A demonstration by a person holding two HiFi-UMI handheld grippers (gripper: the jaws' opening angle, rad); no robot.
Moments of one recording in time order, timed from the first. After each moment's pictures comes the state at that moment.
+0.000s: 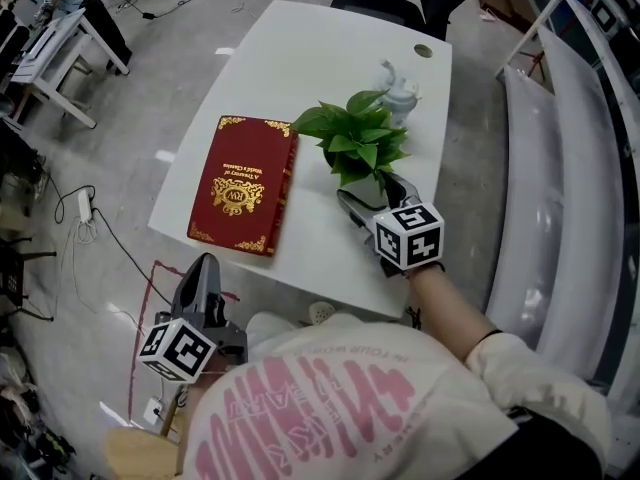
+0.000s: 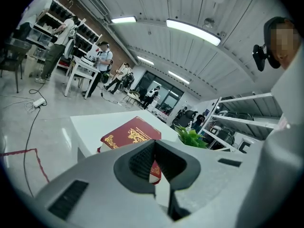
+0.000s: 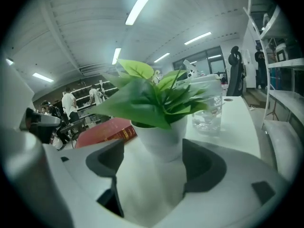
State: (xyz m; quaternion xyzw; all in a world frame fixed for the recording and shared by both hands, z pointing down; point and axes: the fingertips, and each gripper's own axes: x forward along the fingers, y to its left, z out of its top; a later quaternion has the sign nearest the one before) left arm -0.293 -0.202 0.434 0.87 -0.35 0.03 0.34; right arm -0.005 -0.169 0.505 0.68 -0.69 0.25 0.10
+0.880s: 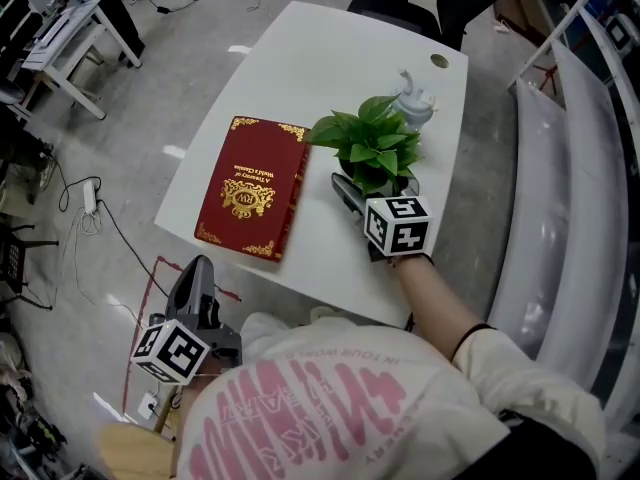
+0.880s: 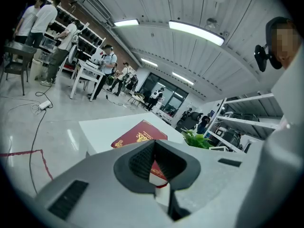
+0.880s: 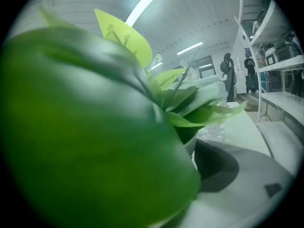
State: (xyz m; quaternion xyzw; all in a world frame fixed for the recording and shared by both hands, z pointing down) left arm -0.313 -0.215 0.433 0.86 -0.38 0.03 0.34; right arm 0.014 -0.221 0.507 0.72 -0.65 0.21 0.06
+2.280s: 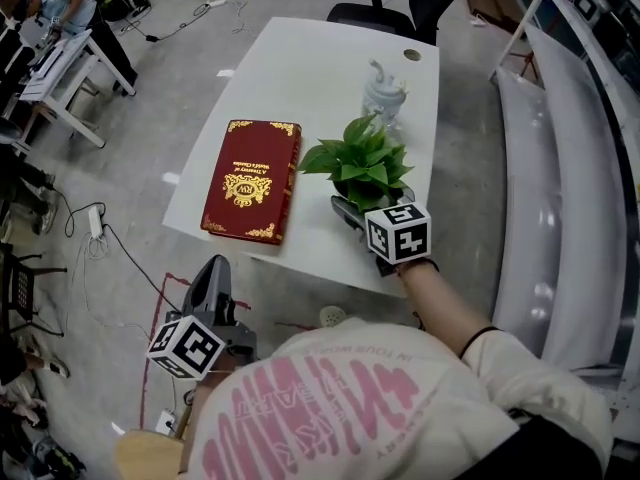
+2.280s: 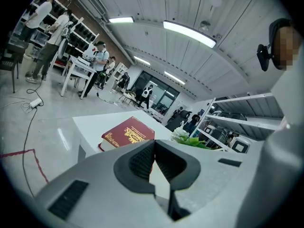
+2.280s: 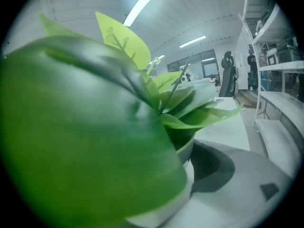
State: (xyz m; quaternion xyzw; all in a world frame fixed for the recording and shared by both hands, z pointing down) left arm -0.310 -0.173 0.419 0.88 -0.33 0.03 0.34; right arm -0.027 -0.146 0.504 0.71 -0.66 0.25 0.09
